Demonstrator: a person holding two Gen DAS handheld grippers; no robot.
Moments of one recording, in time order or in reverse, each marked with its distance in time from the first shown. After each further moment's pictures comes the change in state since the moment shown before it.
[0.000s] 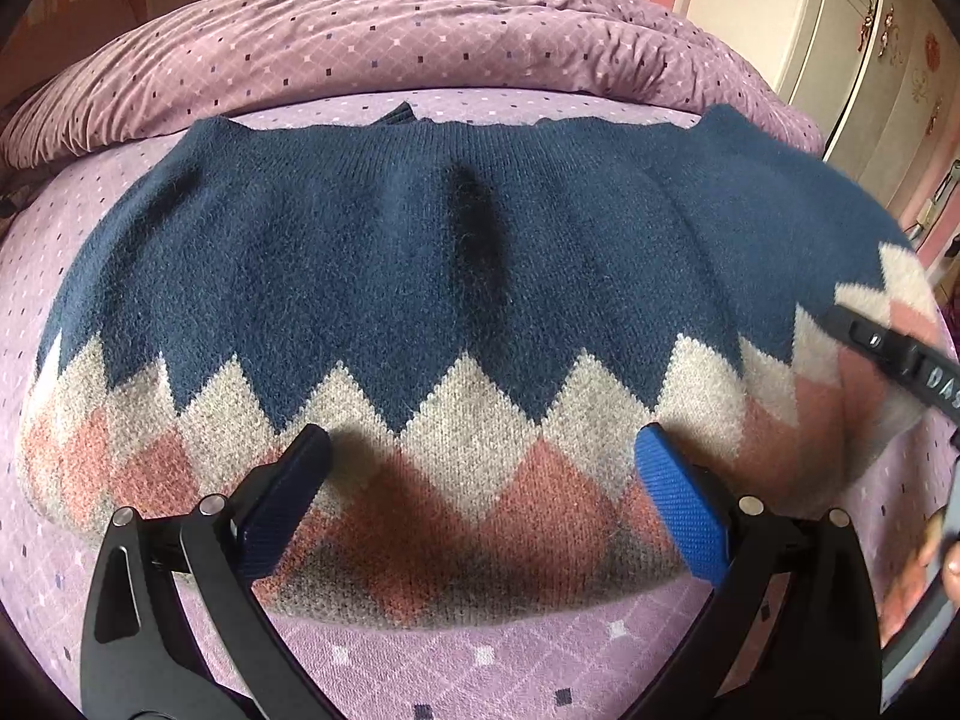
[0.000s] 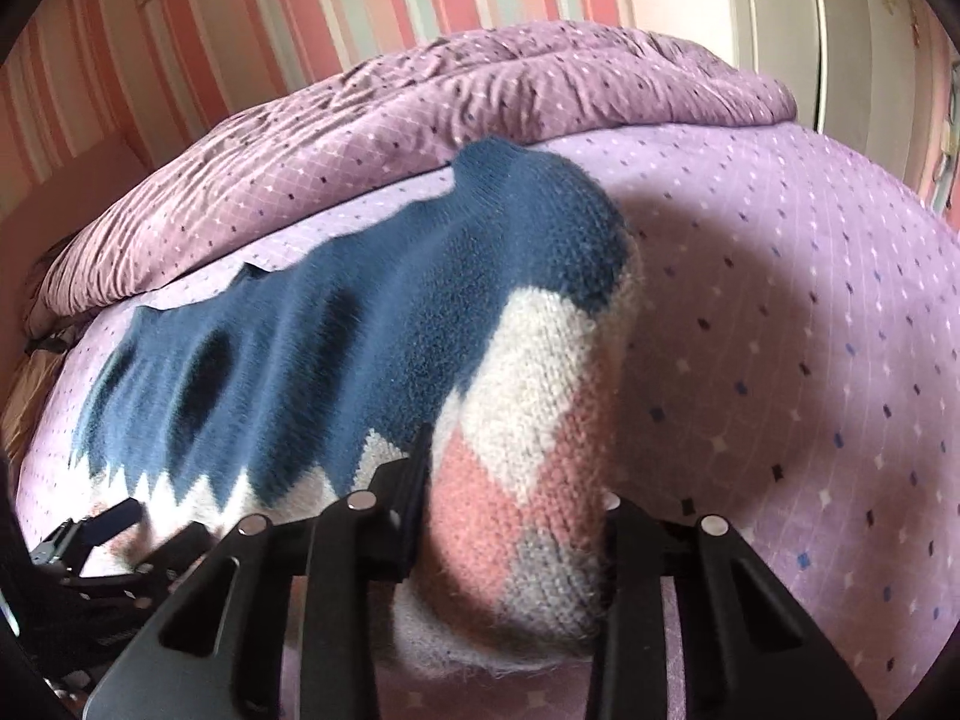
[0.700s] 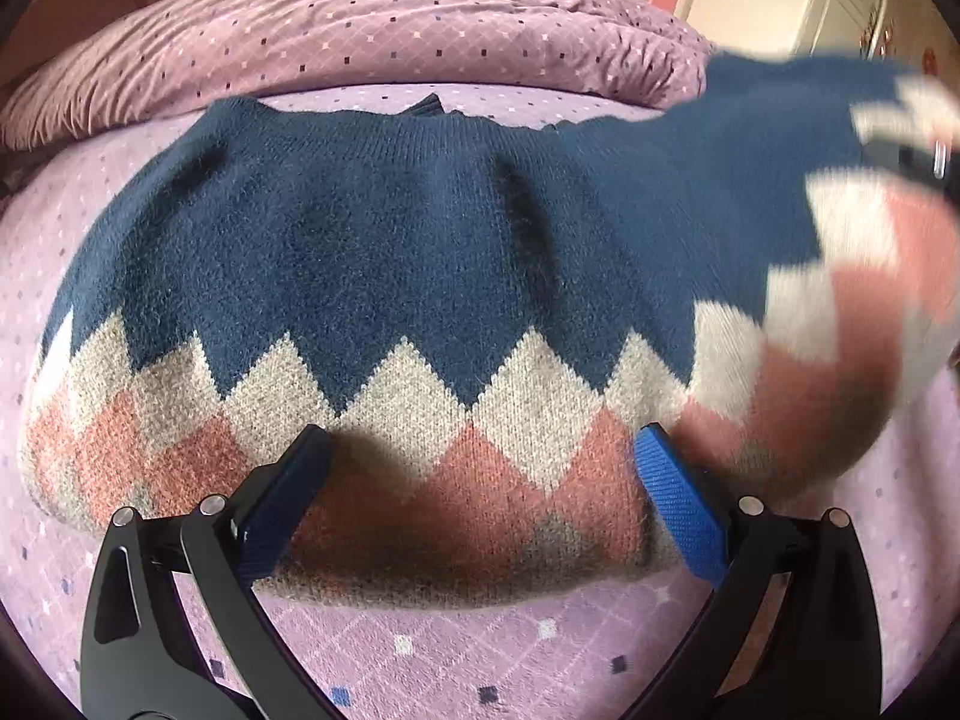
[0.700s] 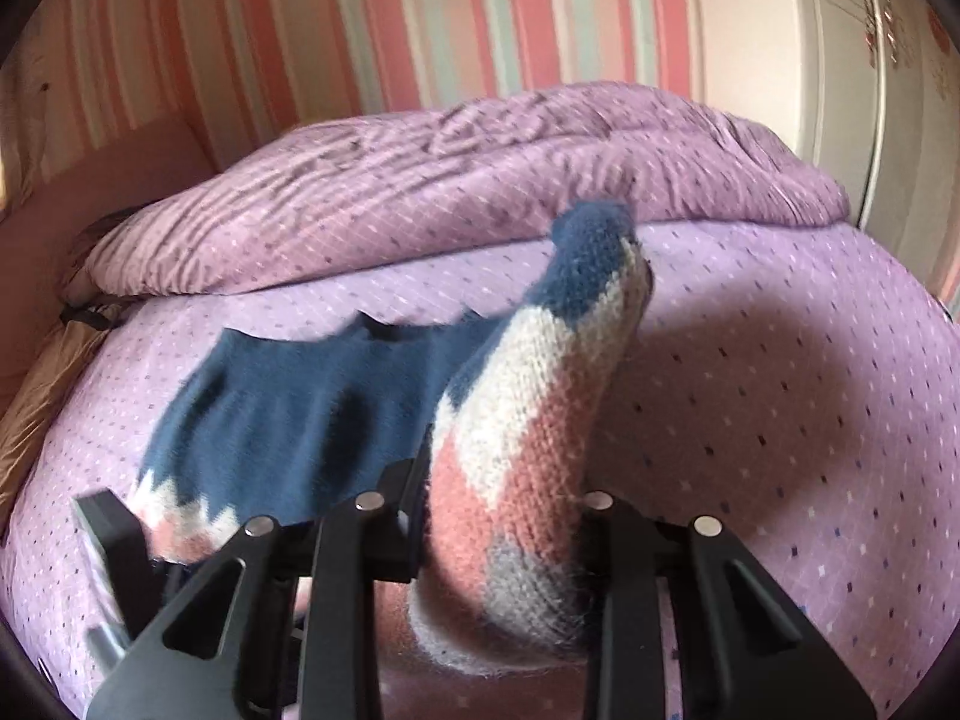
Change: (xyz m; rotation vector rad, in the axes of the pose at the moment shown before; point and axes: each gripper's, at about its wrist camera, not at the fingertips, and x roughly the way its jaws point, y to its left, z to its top) left arm -0.005 0.024 -0.006 -0.003 0.004 -0.023; right arm -0.053 0.092 0.043 -0.139 -0.066 0.070
